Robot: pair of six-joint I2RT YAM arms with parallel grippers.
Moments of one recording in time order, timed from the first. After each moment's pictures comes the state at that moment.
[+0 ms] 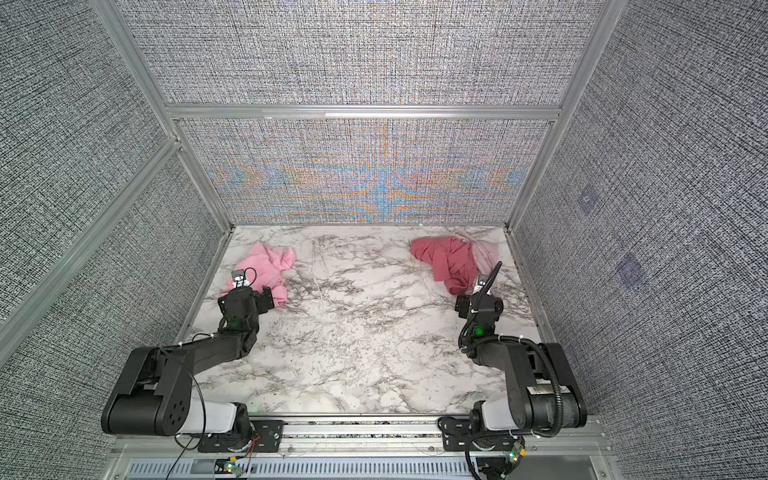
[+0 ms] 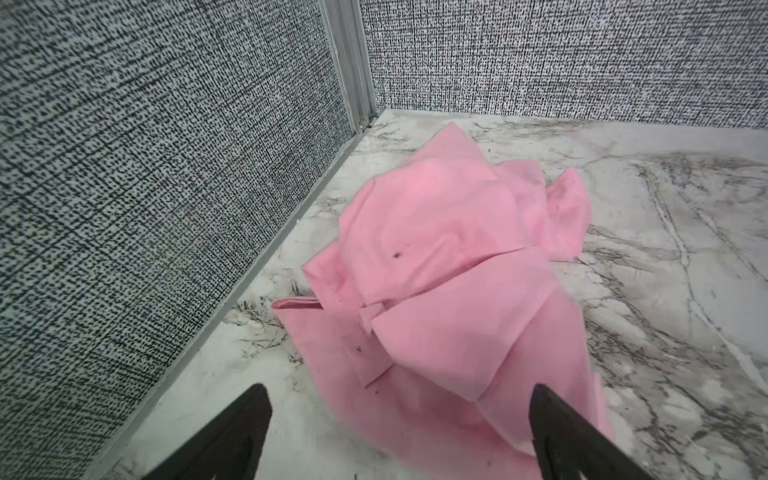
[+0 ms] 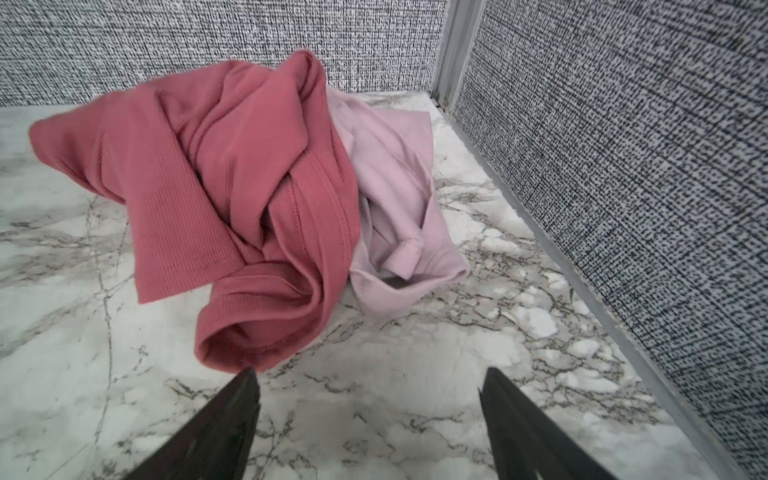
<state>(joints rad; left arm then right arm) -0.09 1.44 0.36 0.67 -0.42 -0.05 0.03 1.45 0.33 0.75 0.30 0.04</state>
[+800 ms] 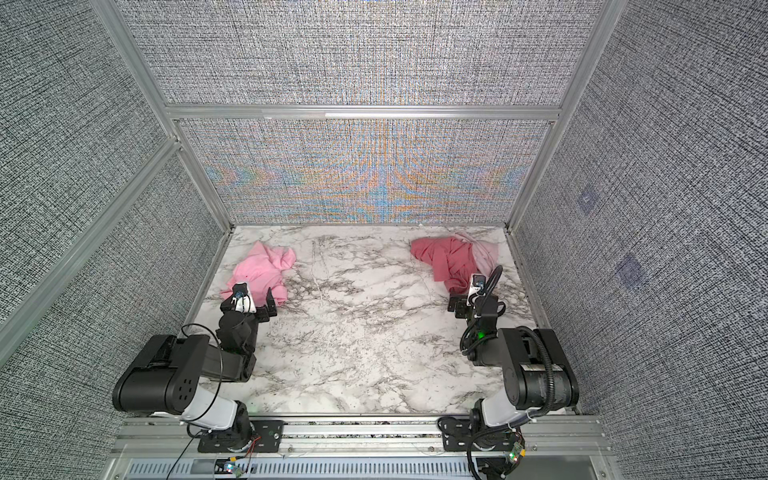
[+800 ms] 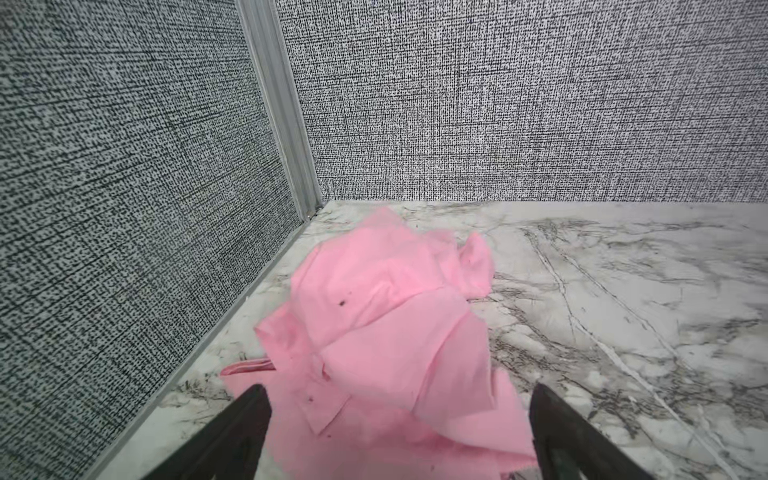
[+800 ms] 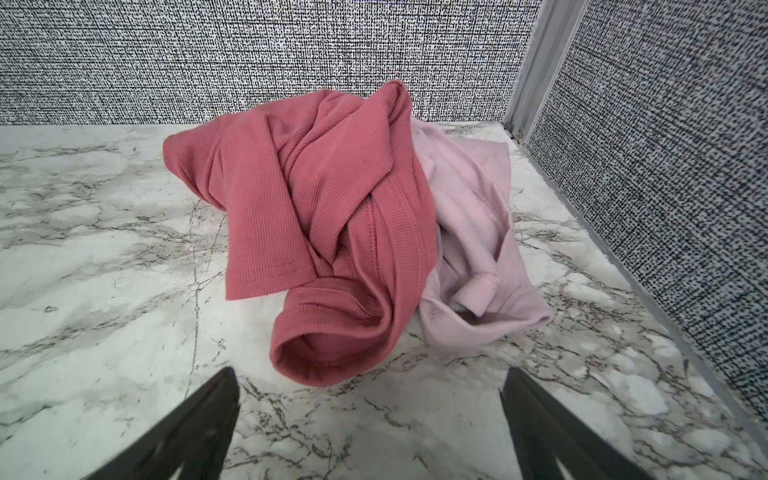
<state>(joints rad) -0.06 1.54 0.17 1.24 -0.18 0.05 -0.02 1.54 0.31 0.94 0.07 0.00</state>
